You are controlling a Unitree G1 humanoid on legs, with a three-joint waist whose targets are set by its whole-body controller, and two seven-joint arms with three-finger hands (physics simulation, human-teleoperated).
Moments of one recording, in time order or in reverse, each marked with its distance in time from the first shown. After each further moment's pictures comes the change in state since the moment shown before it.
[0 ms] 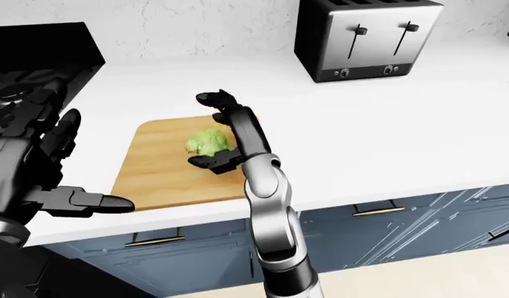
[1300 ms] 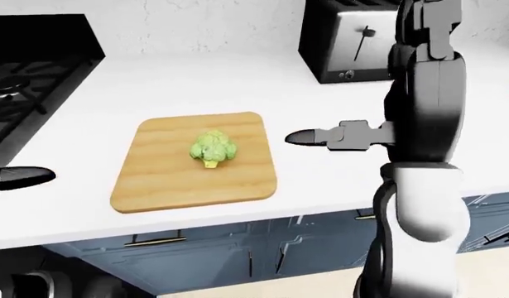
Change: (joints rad) left arm -0.319 -0.053 0.347 -0.011 0.366 -0.158 -0.332; right arm 0.048 -0.413 -0.397 -0.600 0.309 0.090 -0.106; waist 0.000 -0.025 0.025
